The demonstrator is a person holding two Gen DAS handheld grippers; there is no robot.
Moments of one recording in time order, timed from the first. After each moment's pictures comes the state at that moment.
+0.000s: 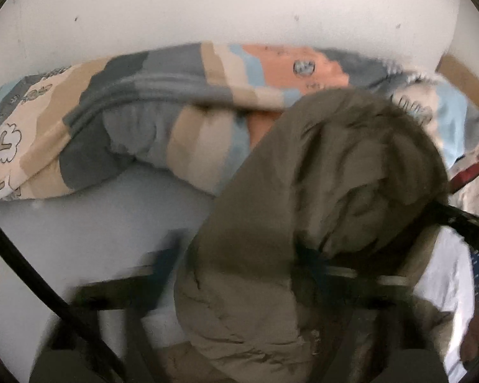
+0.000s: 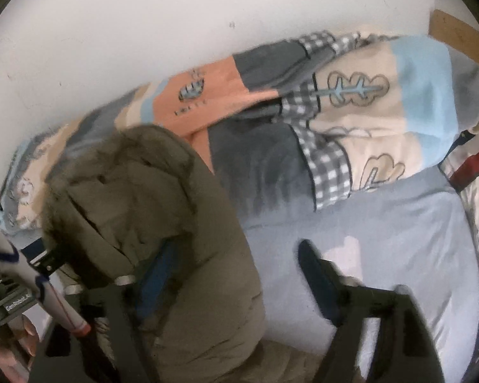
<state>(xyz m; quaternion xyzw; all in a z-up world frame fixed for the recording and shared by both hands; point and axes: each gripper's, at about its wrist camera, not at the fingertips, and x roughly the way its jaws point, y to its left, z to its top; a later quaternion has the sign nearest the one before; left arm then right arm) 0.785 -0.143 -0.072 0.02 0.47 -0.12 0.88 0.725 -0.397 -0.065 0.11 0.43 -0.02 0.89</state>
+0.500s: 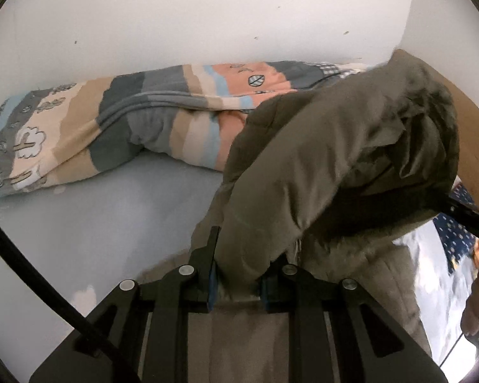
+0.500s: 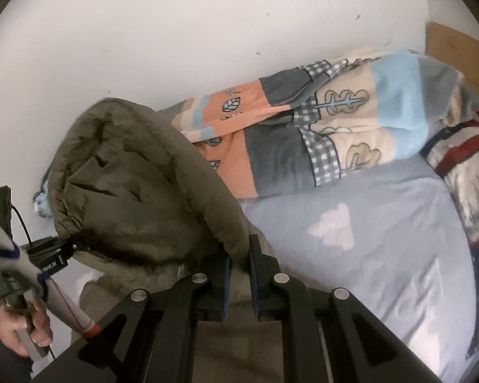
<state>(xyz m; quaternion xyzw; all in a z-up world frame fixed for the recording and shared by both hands) 0.630 -0.109 0.007 0.02 0.43 -0.18 0.88 0.560 -0.381 -0.008 0.13 0.36 0.03 0.92</state>
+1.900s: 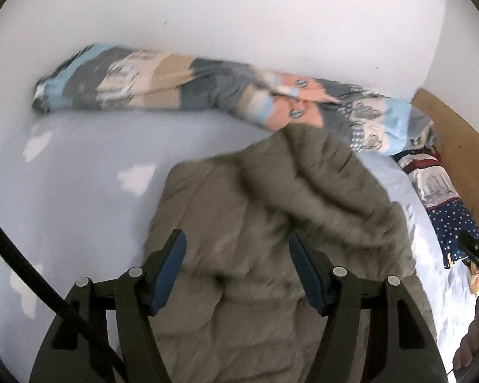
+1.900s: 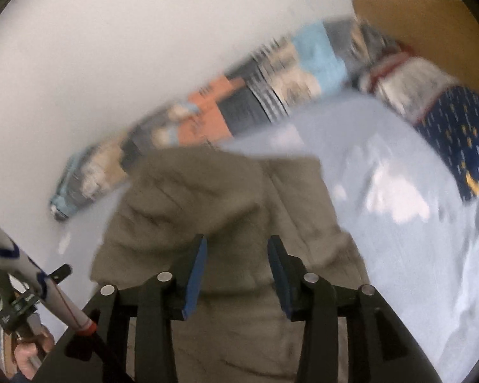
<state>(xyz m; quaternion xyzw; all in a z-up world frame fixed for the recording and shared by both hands) 0.412 -0.030 -0.025 -0.06 0.38 -0.09 0.92 0.314 -0.375 -0.049 0.20 0.31 -0.01 0.93</state>
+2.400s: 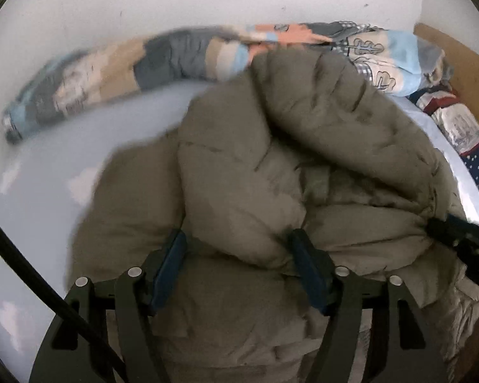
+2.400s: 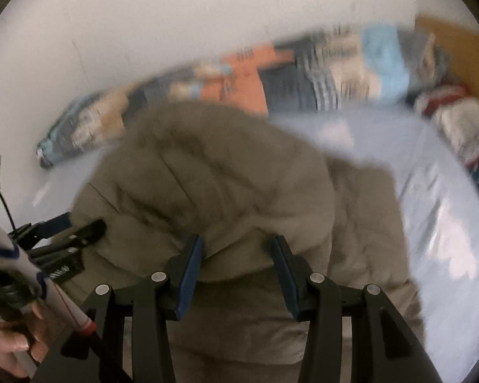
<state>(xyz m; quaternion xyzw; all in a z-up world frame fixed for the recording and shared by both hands) 0.486 -0.102 -0.130 0.04 0.44 -0.09 0.89 0.428 -0.323 -0.132 0.10 0.39 0.03 0.91</state>
